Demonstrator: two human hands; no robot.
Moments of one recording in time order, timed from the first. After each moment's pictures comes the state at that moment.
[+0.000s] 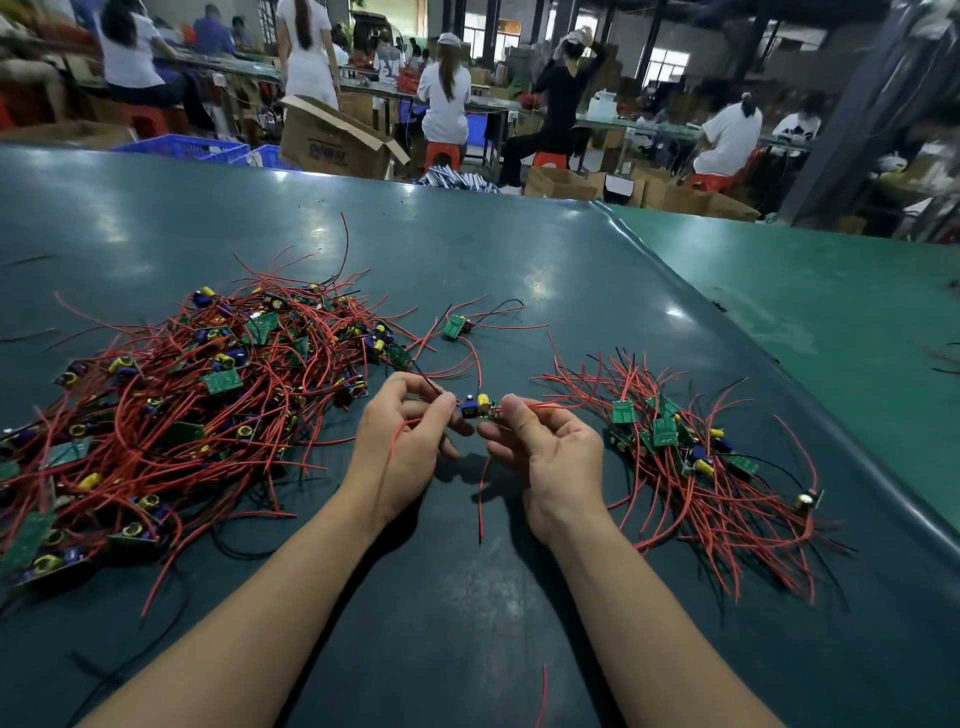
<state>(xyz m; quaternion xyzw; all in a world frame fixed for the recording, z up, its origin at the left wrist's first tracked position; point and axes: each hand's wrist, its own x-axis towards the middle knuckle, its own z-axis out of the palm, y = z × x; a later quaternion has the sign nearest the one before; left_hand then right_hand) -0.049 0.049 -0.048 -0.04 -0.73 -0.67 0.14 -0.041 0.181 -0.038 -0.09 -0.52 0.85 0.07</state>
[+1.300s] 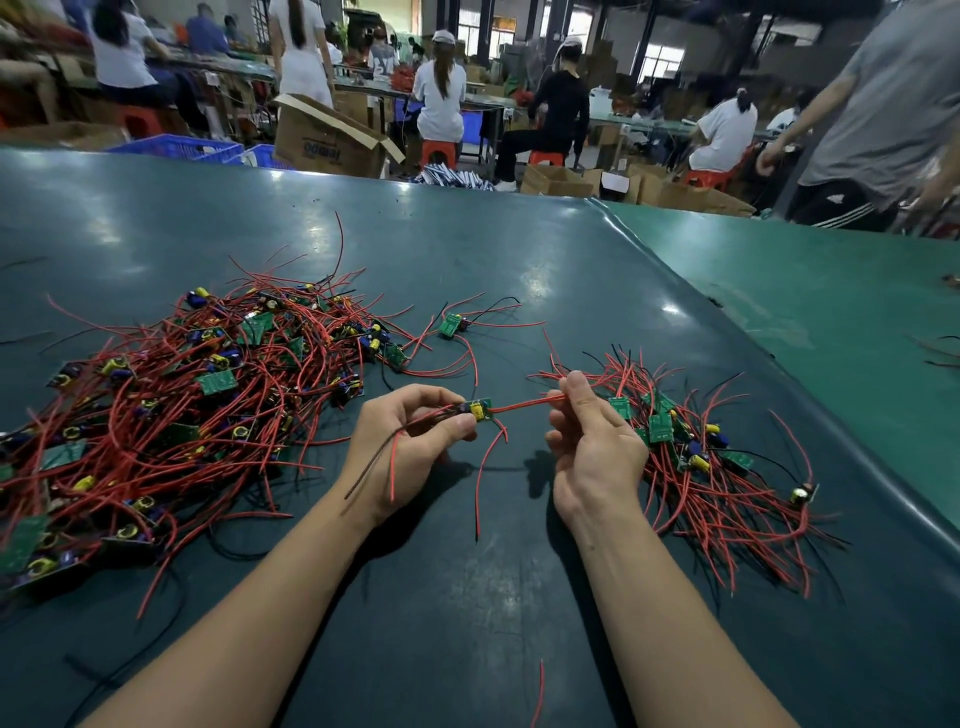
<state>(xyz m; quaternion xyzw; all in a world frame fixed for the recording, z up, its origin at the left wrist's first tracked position) -0.045 0.045 -0.041 -0.07 -0.71 -0.69 0.08 -0.048 0.207 -0.034 -0.16 -0.44 0.87 0.17</state>
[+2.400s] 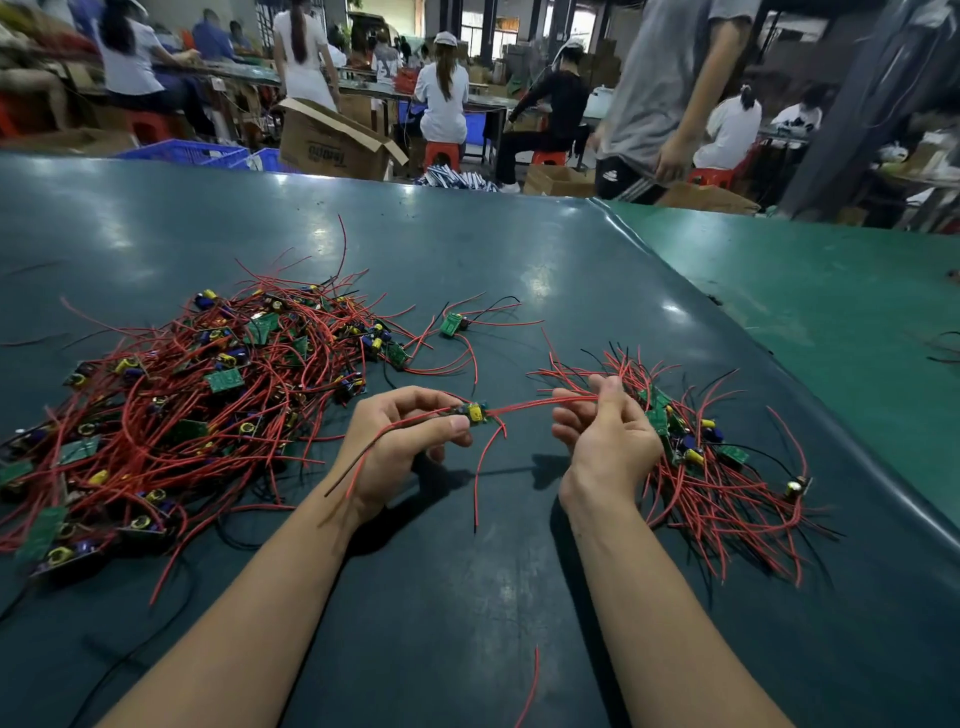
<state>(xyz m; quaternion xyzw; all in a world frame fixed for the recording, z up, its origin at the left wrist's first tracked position) -0.038 0.038 -0.035 -0.07 -0.66 -0.75 0.01 -0.056 0.213 -0.037 -0.19 -0.47 0.82 0.28</state>
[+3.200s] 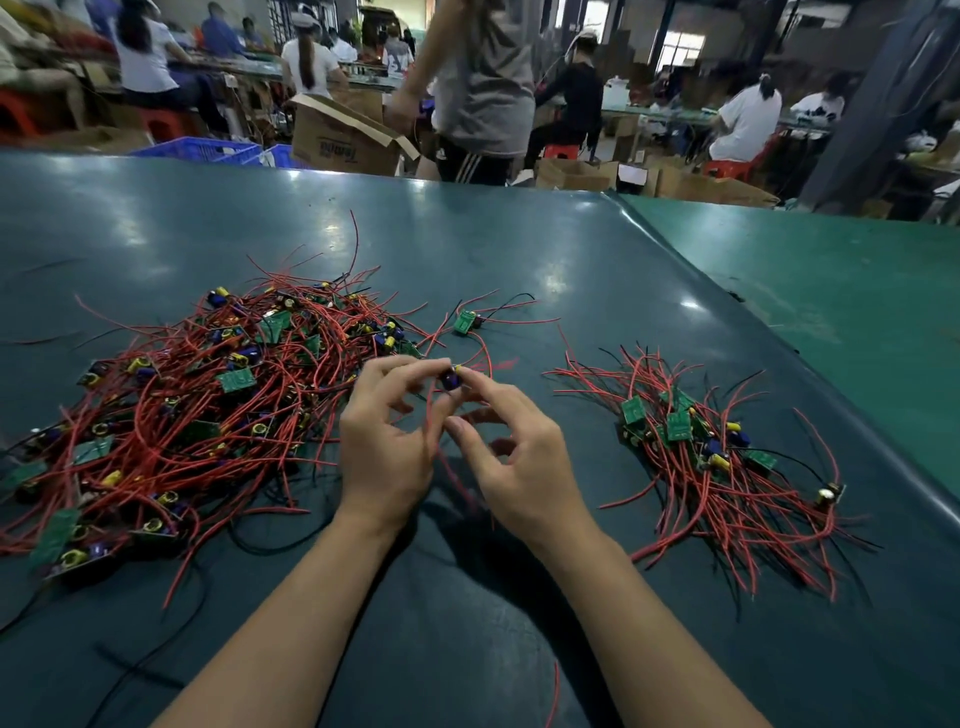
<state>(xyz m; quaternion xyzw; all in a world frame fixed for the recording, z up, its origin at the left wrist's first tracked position) -0.043 0.036 -0.047 -0.12 -0.74 -0.55 0.38 -0.032 0.169 -0.043 0.23 -0.79 0.51 0.23</state>
